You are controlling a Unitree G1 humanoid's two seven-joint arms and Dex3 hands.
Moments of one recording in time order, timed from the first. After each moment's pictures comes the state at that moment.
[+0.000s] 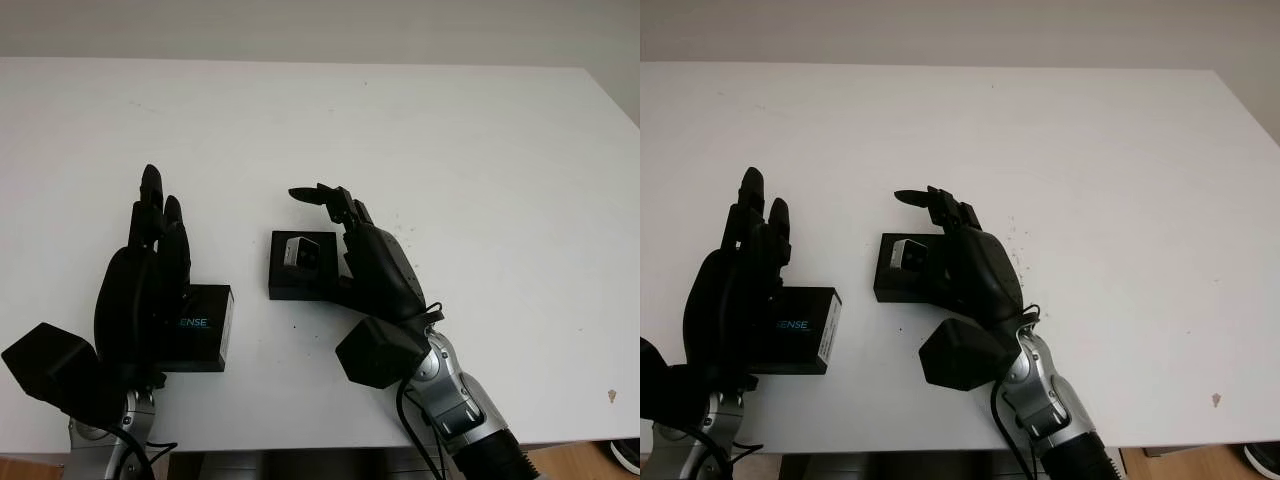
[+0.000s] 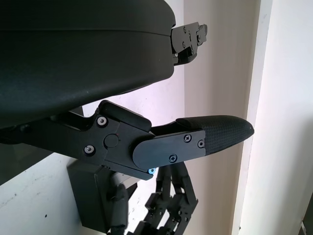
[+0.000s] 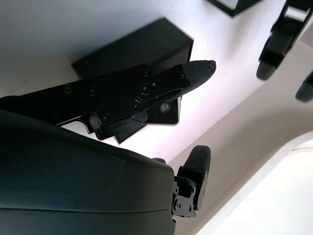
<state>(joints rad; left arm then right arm) 0.13 0.12 0.16 -0.38 -0.22 0.05 -0.14 -0.23 -0.13 0.34 0.14 -0.57 -0.25 -0.19</state>
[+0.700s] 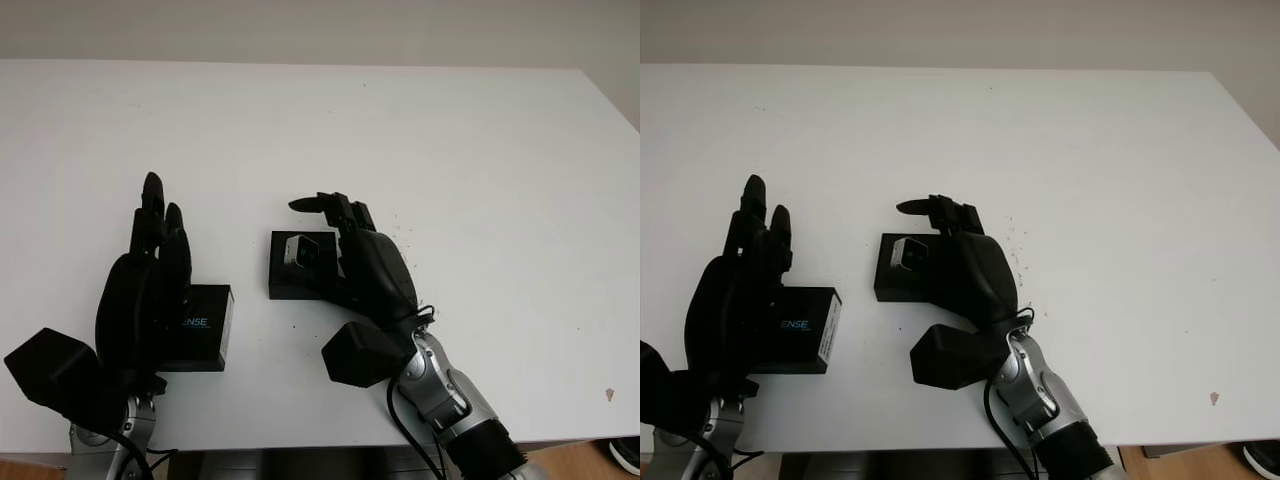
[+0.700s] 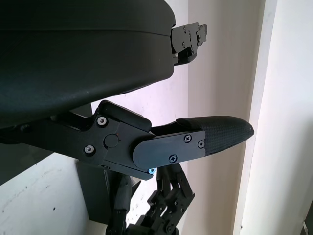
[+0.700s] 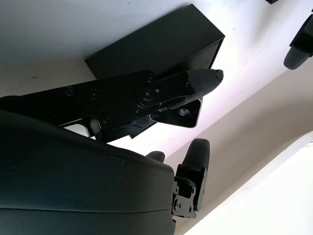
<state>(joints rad) 0.15 0.12 0.14 -0.38 -0.22 0.04 -0.14 -0.30 -0.14 0.35 0.30 -0.65 -0.27 -0.36</state>
